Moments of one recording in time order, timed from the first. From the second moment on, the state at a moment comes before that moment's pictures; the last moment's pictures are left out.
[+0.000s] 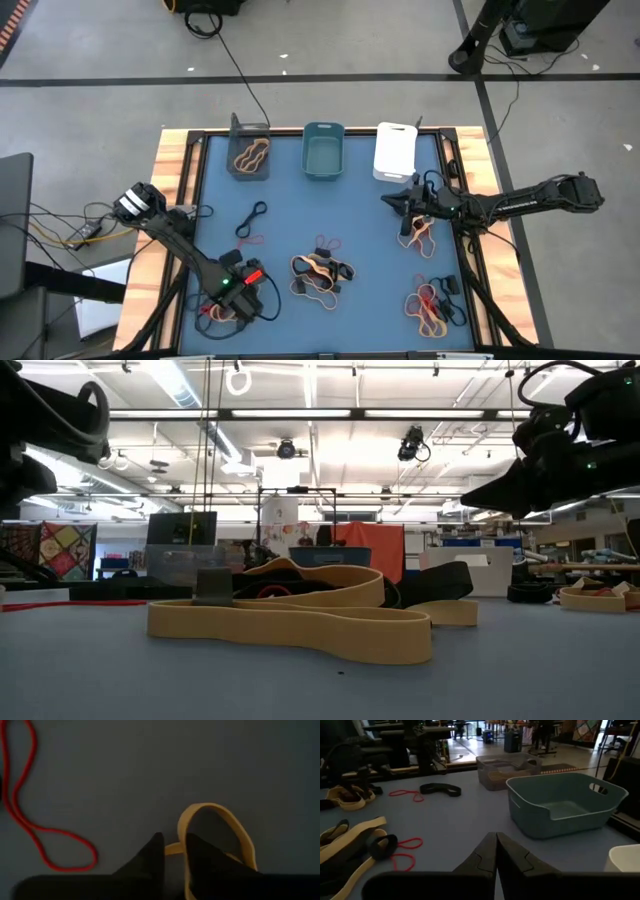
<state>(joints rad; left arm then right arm) -0.73 1.71 1.03 -0.85 -0.20 -1.18 -0.07 0.78 0.01 0.61 0.23 0.08</state>
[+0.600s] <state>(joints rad) -0.71 1.71 1.18 -1.00 -0.22 -1.16 -0.07 0.78 0.01 0.61 0.20 0.05</state>
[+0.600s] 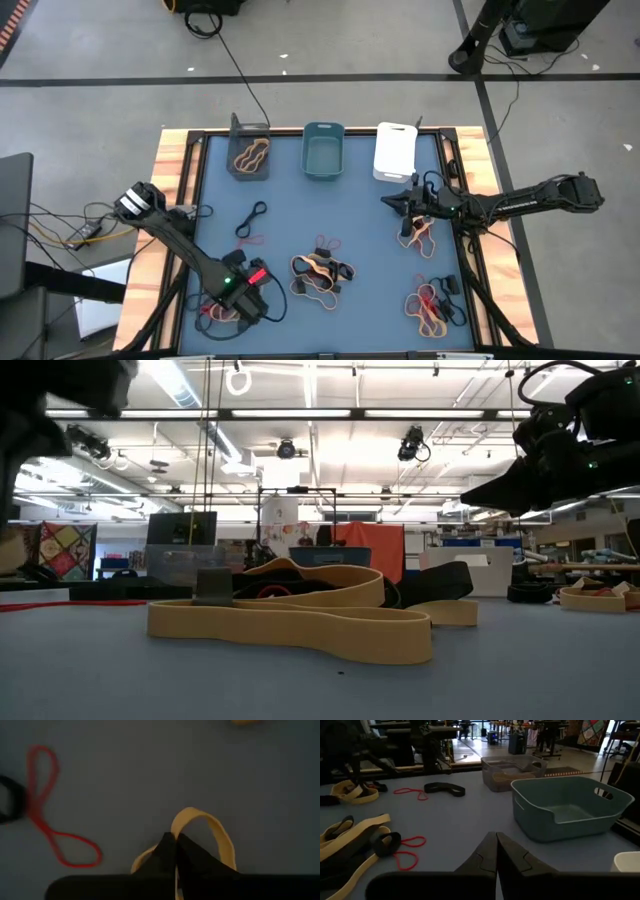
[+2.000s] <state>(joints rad) -0.14 1.49 1.40 -1.54 -0.60 -0.99 -0.07 0.78 0.01 0.69 0.19 -0.08</state>
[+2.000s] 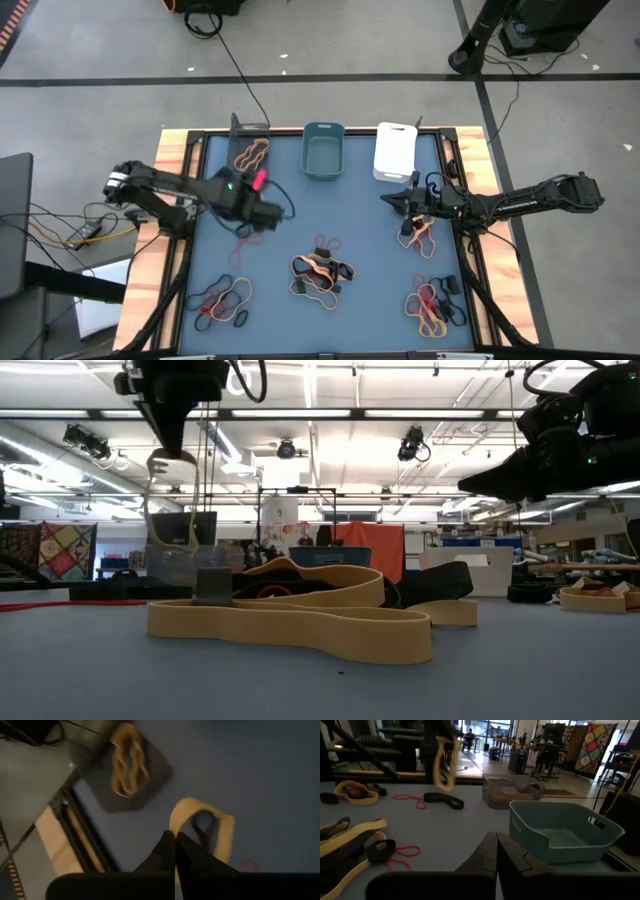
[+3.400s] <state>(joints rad) 0.68 1.45 1.06 -0.72 -0.50 -0.24 -0.25 0.78 0.01 0.68 0.06 0.07</state>
